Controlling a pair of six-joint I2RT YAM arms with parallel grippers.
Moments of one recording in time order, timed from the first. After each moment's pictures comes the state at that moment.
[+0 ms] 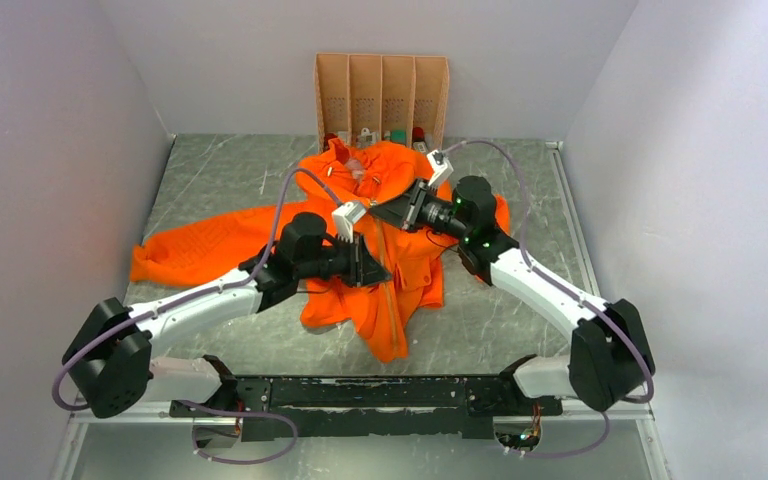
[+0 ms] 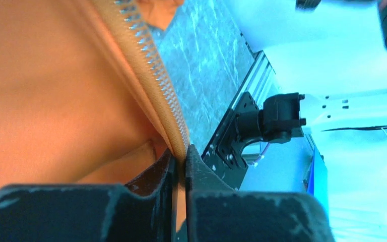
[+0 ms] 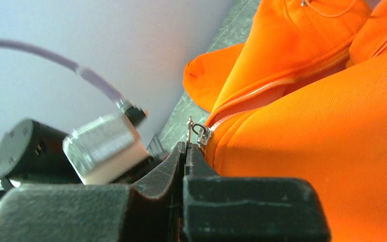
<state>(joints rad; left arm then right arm) -0.80 1.29 0.80 0.15 0.44 -0.65 0.52 1.29 0.84 0.37 -0.51 0.83</state>
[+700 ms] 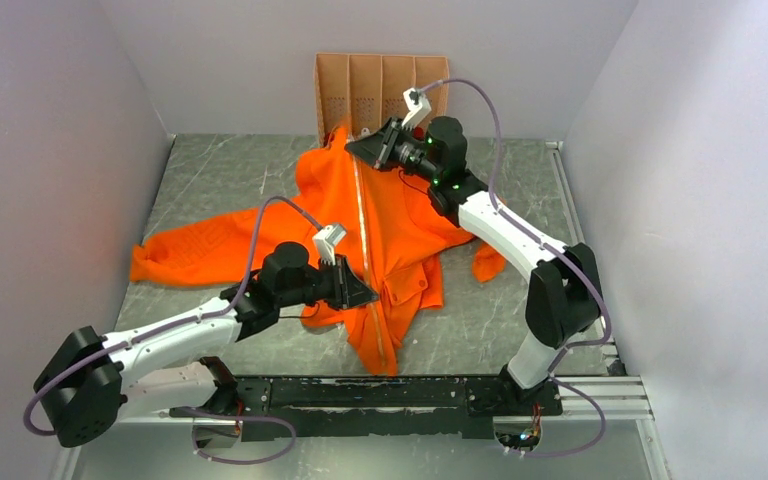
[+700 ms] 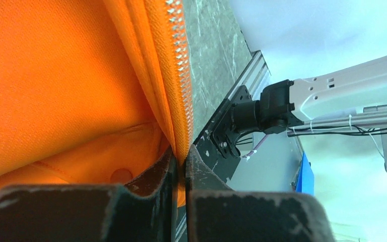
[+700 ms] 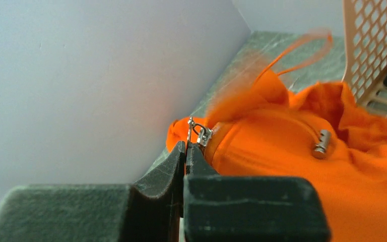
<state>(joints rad) -0.86 1.10 0.55 0.21 0.34 -0.79 0.52 1.67 1.34 0.35 -0.44 0.73</state>
